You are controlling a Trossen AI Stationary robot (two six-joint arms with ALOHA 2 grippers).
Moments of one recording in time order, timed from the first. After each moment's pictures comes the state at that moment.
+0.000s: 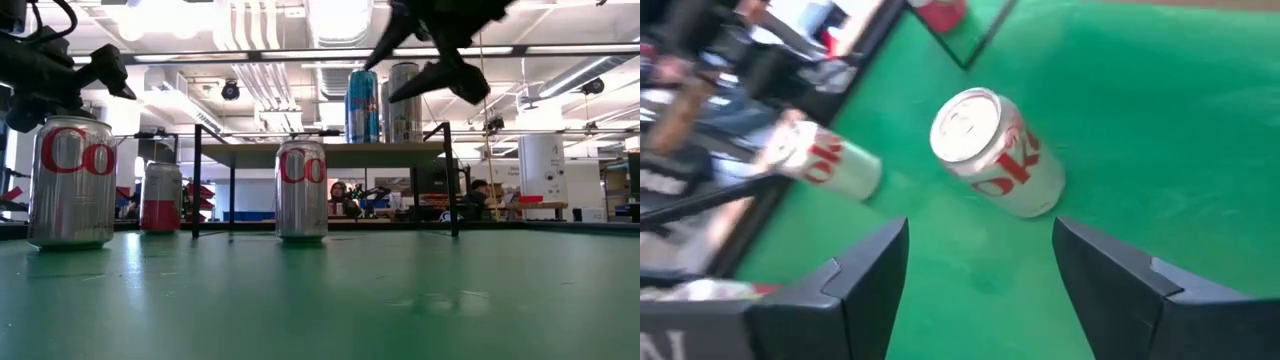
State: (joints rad) left arm -0.02 0.02 0.18 -0.14 -1.42 -0.43; right arm 0.16 1.34 0.94 -0.22 0.38 1.06
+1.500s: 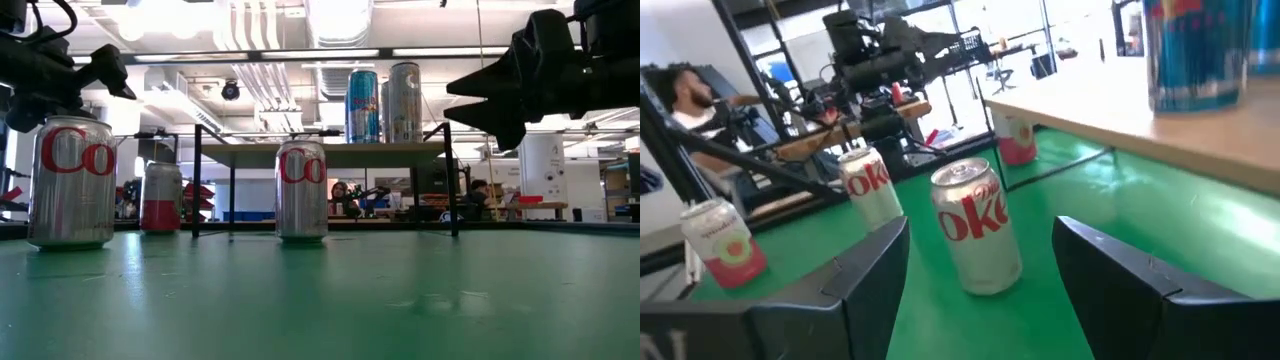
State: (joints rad) left arm -0.02 0.02 0.18 -0.14 -1.42 -0.43; right arm 0.15 1.09 0.08 1.03 0.39 0.27
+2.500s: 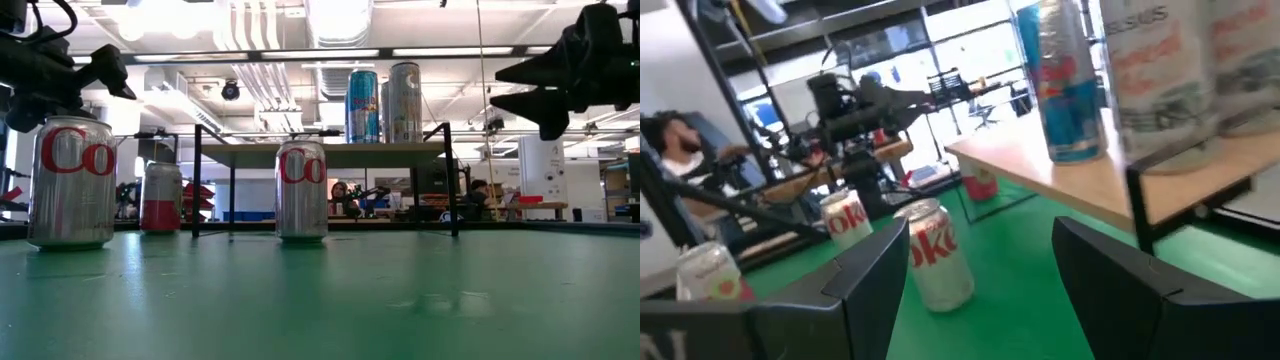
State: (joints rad) left arm -0.02 0.02 0.18 -0.14 -1.42 -0.43; right arm 0.07 0.09 0.01 0.13 0.38 0.28
